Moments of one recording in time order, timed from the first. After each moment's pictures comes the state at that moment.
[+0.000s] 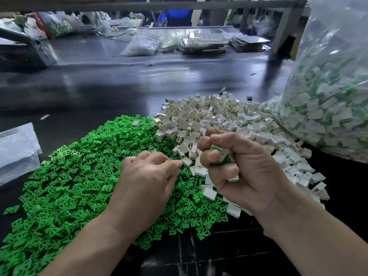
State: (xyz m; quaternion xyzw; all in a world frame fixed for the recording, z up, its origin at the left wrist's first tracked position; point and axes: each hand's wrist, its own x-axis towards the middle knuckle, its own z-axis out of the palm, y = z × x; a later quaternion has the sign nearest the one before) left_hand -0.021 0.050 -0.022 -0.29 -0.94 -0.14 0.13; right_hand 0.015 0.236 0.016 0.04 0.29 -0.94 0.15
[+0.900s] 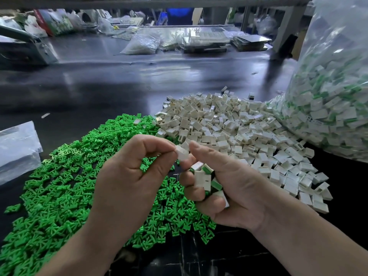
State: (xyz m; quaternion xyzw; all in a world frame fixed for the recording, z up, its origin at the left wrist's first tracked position) left_hand 0.002 0.047 0.007 -0.23 -0.81 -0.49 0.22; right_hand 0.023 0.217 0.006 0.06 0.40 -0.87 0.30
